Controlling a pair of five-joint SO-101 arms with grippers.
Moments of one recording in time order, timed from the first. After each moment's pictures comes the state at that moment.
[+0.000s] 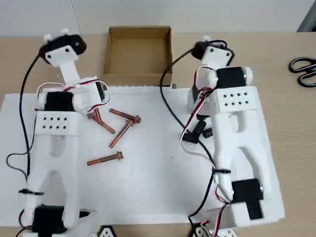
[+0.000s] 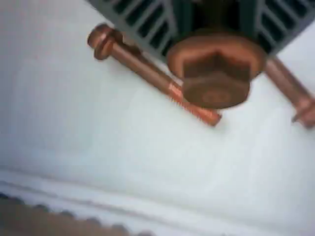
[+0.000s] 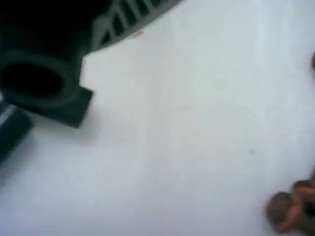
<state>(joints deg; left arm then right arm) -2.1 -15.1 12.4 68.9 21.8 -12.0 -2.2 -11.4 96.2 -12.2</state>
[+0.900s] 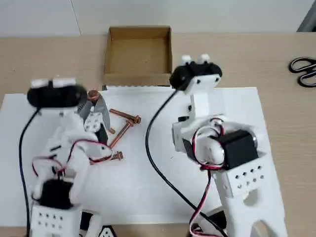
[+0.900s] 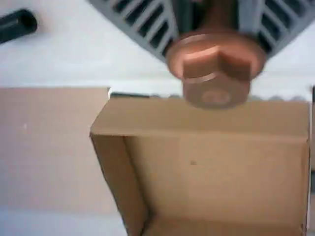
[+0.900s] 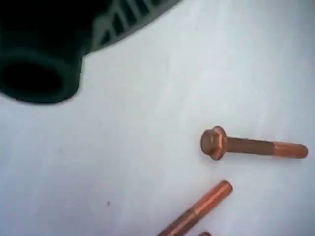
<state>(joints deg) 5.2 -71.7 57.3 45.4 16.4 -26.3 -39.0 13.1 91.8 -12.2</state>
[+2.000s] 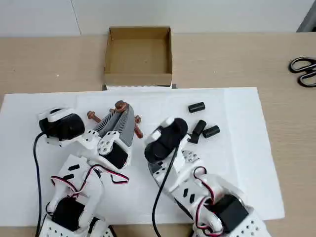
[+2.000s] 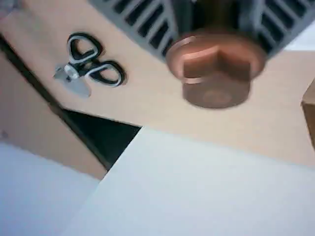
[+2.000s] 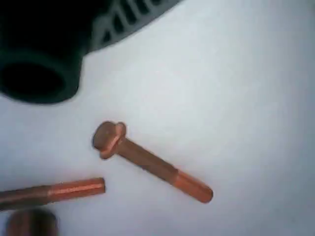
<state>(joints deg) 20.3 -89.3 73.2 31.6 38.0 -43.7 -81.4 62.9 63.1 -2.6</state>
